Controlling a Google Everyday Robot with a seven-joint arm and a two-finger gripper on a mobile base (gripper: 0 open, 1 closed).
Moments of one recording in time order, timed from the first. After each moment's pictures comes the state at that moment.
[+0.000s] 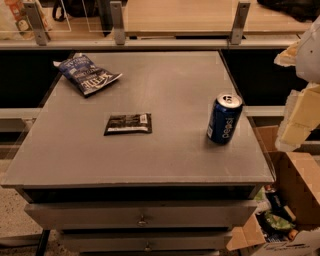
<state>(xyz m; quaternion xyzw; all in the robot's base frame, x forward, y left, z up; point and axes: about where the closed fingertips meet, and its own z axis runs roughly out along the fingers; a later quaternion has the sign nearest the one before) 0.438 -0.217 0.976 -0.60 0.78 -0.03 0.16</state>
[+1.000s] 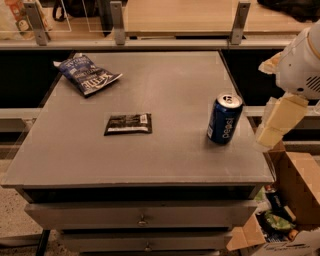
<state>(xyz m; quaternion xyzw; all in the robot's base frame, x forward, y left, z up) 0.460 -0.199 0.948 -0.59 0.78 -0.01 0.20</state>
